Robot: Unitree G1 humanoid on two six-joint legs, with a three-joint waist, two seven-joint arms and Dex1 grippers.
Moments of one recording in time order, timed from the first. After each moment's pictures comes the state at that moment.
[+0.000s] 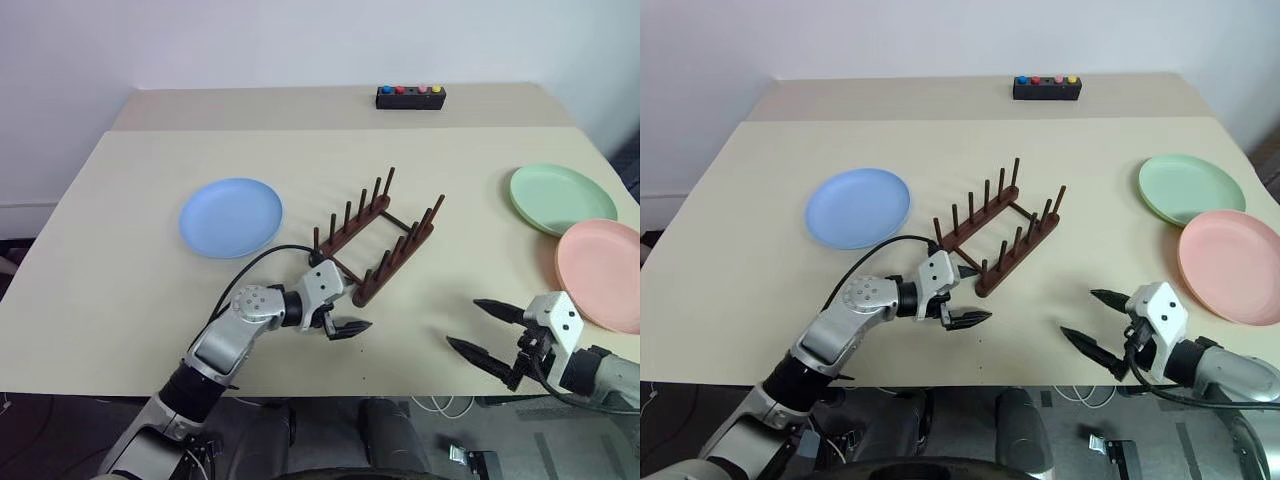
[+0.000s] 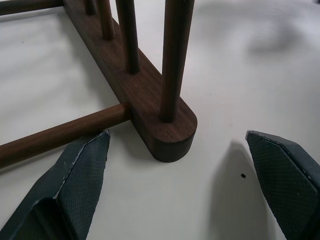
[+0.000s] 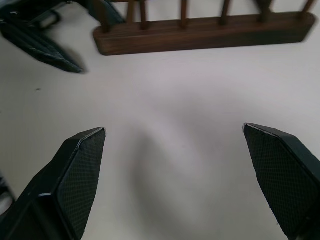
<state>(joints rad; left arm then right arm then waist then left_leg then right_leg) -0.34 0.32 -0.43 -0.09 -0.11 0.40 -0.81 0.42 -0.77 -0.37 -0.47 0.53 0.35 0.87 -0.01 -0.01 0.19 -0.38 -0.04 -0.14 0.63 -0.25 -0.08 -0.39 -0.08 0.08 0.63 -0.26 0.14</state>
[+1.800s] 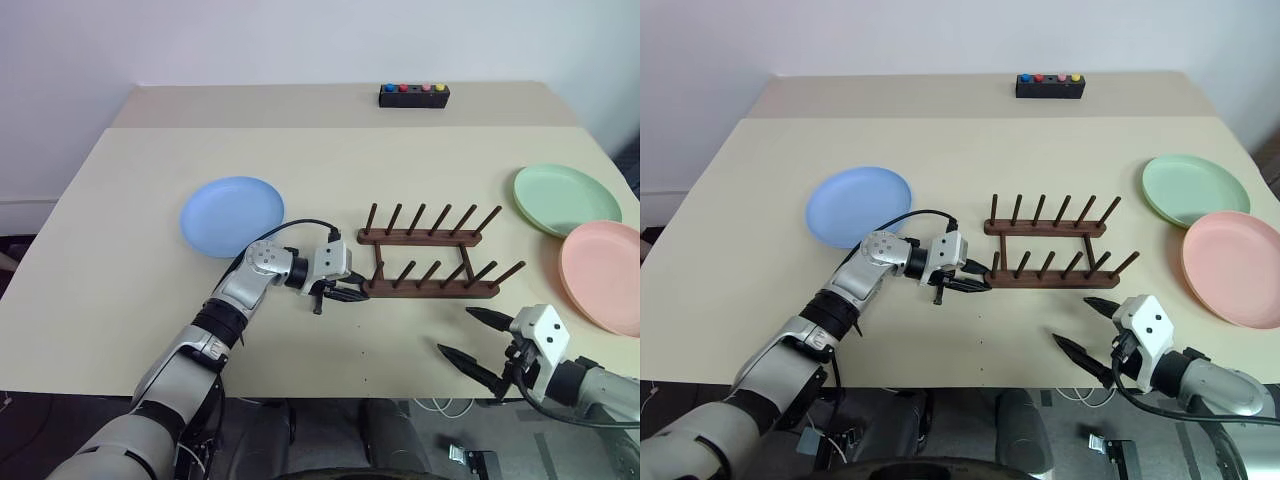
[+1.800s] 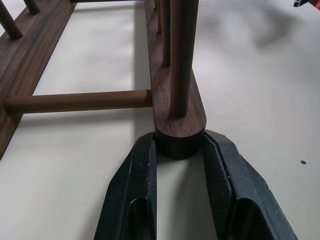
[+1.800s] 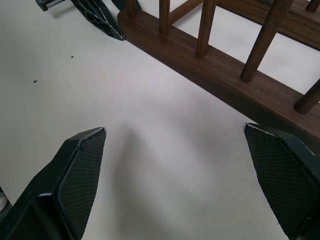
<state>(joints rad) -0.71 0.23 -0.41 0.58 -0.05 -0.10 -1.20 0.46 -0.70 -0.32 -0.48 0.45 0.30 0.83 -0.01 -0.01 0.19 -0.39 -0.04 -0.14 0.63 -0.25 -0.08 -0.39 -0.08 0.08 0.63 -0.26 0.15</state>
